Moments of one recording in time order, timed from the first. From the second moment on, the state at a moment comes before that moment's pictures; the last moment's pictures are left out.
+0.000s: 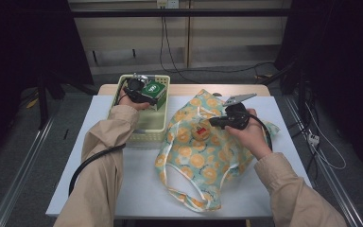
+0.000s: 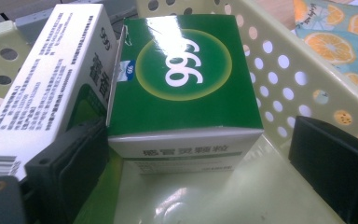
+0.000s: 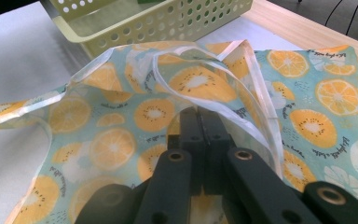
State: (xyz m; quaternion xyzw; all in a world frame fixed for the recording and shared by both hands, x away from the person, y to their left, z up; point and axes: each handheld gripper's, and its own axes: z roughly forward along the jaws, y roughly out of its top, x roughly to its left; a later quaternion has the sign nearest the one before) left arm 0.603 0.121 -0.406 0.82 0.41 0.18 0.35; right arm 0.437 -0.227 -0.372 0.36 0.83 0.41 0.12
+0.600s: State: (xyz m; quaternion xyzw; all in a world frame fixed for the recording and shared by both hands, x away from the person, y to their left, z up) left arm 0.602 0.116 -0.401 0.83 0.39 0.17 0.36; right arm 0.442 -0.232 -0.377 0.37 0.82 0.42 0.12
